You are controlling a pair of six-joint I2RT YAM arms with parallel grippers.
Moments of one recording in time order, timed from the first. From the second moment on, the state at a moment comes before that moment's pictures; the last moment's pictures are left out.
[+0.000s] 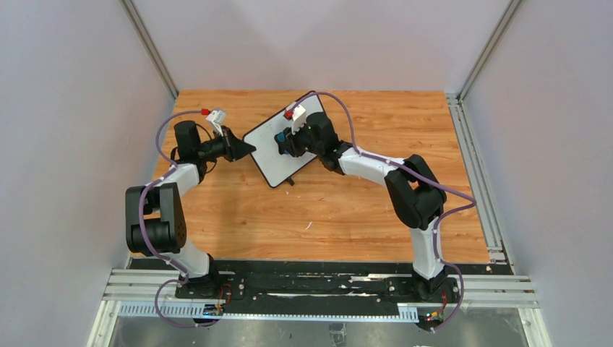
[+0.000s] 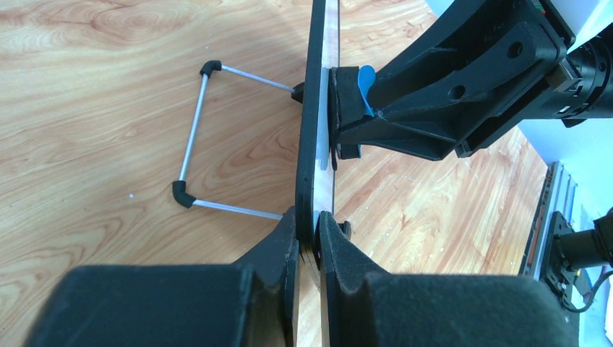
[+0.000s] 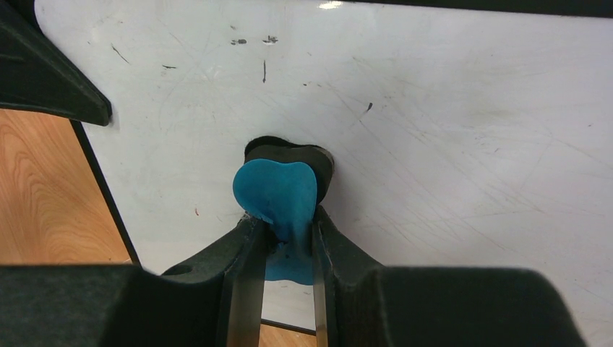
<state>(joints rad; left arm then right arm) 0.13 1.57 0.83 0.35 1.01 -0.19 0.70 2.03 1.43 0.25 -0.21 -0.02</state>
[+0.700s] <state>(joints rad) 0.13 1.57 0.83 0.34 1.01 -0.19 0.77 2.02 1.37 0.34 -0.11 0.03</state>
